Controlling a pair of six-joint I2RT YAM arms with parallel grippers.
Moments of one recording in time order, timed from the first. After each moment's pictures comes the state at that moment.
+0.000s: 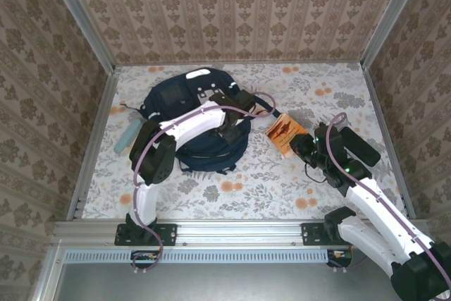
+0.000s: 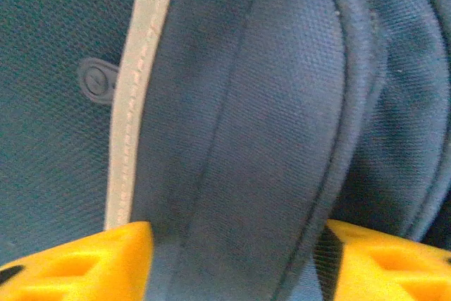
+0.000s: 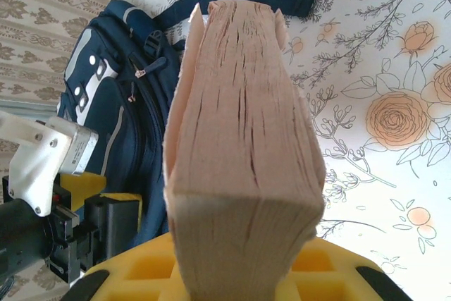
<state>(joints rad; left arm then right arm) -0.83 2.04 1.68 -1.05 -0.33 0.01 0.33 0.80 0.58 -0.40 -0.04 1.03</state>
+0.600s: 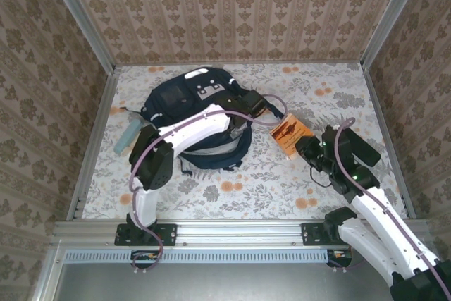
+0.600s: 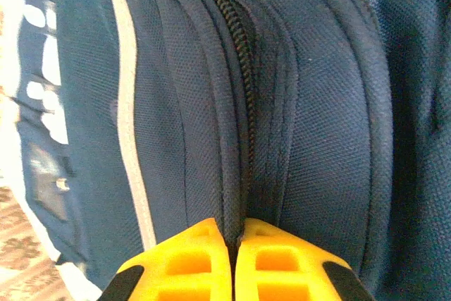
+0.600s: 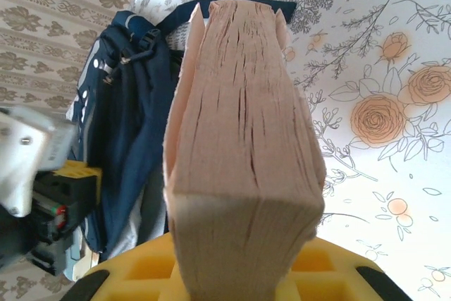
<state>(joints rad) -0.92 1.98 1.72 -0.96 -0.55 0.15 0.30 0.68 0.58 -0.49 -0.04 1.02</state>
